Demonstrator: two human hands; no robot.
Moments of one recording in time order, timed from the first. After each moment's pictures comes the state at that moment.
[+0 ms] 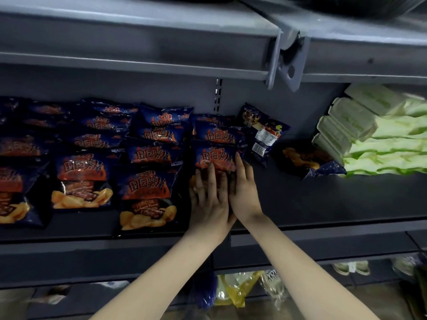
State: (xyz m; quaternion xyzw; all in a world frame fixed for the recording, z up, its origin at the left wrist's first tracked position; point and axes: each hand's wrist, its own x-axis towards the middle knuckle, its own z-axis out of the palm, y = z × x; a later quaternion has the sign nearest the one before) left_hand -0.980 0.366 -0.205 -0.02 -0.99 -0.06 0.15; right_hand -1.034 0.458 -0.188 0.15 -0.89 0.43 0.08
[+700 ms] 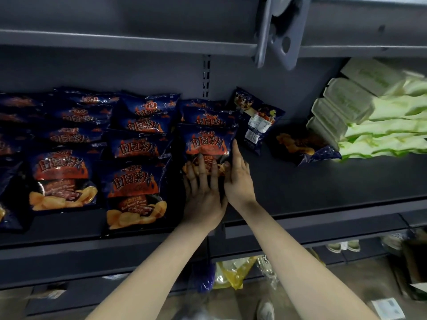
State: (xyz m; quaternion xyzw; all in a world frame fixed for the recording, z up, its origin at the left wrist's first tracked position) left_hand -1.003 0.365 -0.231 0.00 -0.98 -0.11 0.15; right_hand -1.043 0.461 -0.196 0.12 -0.89 0.44 0.05
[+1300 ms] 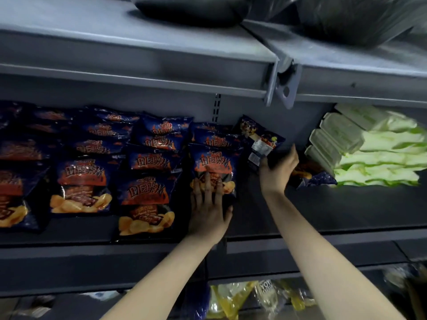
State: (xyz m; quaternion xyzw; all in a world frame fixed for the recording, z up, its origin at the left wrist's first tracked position) left_hand -0.999 0.367 -0.227 0.02 -0.98 -0.13 0.12; right_hand -1.091 0.499 -0.150 -0.05 -0.79 0.55 0.25
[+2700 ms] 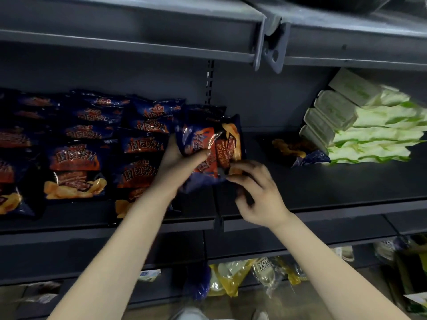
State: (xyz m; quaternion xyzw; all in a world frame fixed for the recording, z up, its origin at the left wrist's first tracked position) left_hand -0.982 0.319 -0.107 0.07 -0.70 -0.71 0.10; right_hand -0.998 0.513 -0.158 0.45 -0.78 0.30 0.33
